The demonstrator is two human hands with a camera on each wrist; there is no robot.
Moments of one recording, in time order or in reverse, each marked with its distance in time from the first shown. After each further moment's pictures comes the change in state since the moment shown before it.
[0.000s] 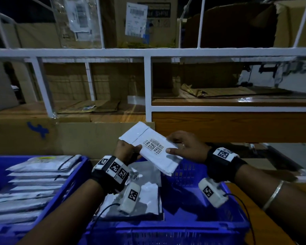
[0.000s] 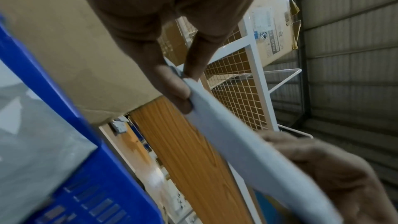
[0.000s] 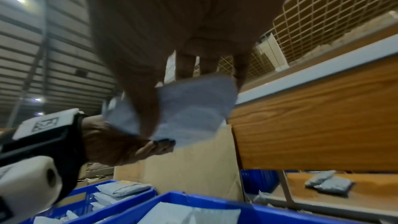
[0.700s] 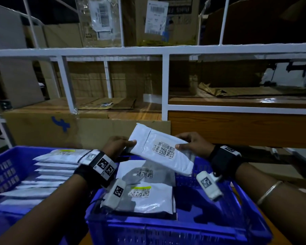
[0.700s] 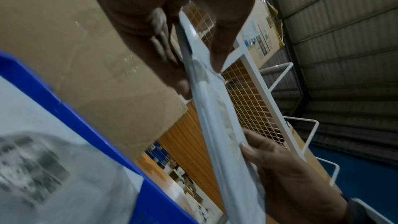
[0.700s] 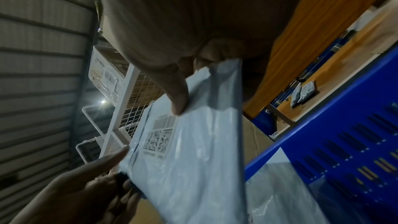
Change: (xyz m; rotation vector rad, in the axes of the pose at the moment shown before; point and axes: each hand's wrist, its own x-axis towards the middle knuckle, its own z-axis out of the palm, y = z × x) left_hand -0.001 0.023 -0.077 0.284 0.074 -0.009; right_hand 0.039 0.010 0.032 0.563 -0.078 0.195
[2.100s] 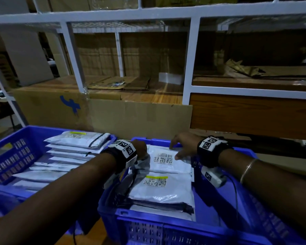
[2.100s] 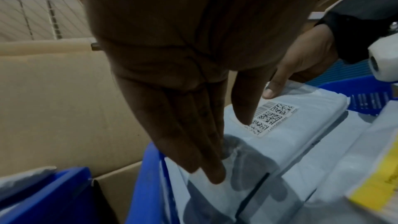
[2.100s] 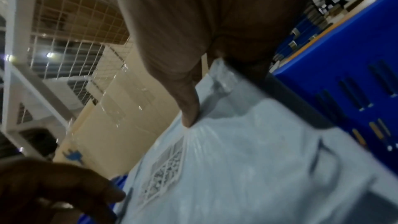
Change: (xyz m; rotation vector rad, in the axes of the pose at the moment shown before) left_hand 0.061 -0.046 0.006 1.503 -0.386 0.078; right_hand 0.083 0.050 0.066 -0.965 -0.446 -0.009
